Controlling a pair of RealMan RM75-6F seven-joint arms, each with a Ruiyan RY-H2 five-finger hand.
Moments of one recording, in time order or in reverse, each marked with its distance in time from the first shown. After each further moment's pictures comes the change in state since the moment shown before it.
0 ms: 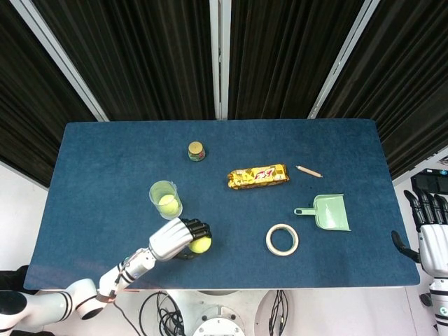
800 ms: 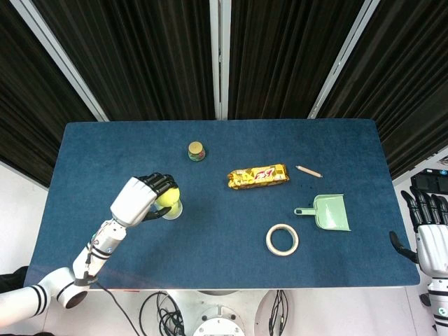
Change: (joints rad) left arm 0.032 0.193 -0.163 -0.141 -0.172 0.034 0.154; right arm 0.003 0.004 -0.004 -0.011 -0.010 -0.003 -0.013
